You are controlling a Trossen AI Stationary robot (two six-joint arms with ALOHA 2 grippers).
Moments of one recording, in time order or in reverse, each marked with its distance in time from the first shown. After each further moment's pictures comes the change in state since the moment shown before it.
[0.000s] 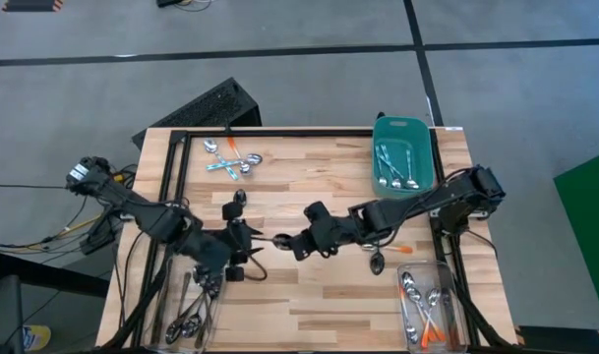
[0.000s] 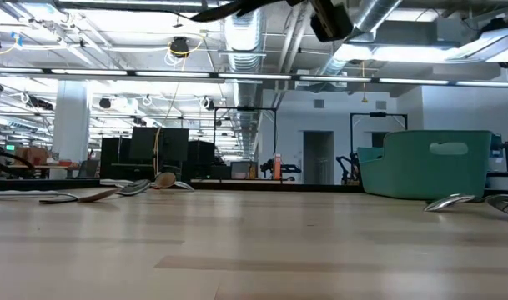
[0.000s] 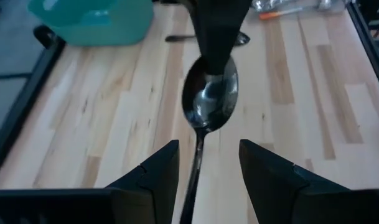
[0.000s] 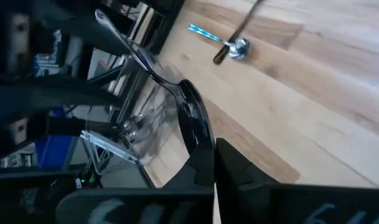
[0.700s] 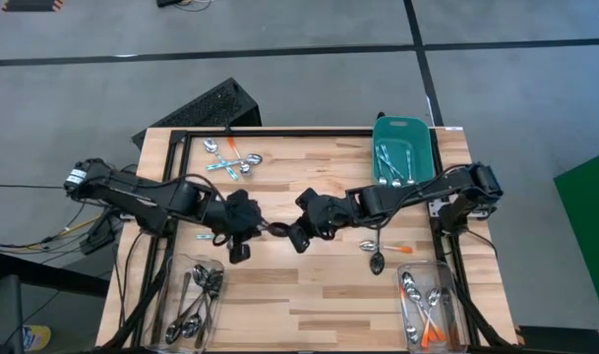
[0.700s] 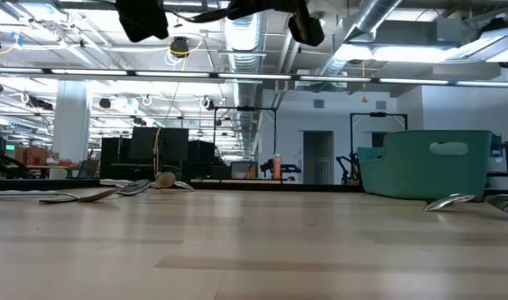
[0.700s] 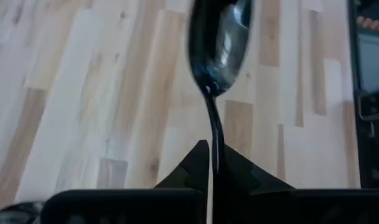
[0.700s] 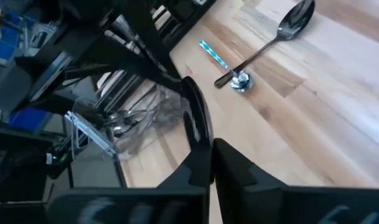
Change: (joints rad) left arm 0.283 0.000 0.000 -0.110 0.457 -0.064; right arm -0.089 0.000 0.043 -0.005 -0.100 -0.342
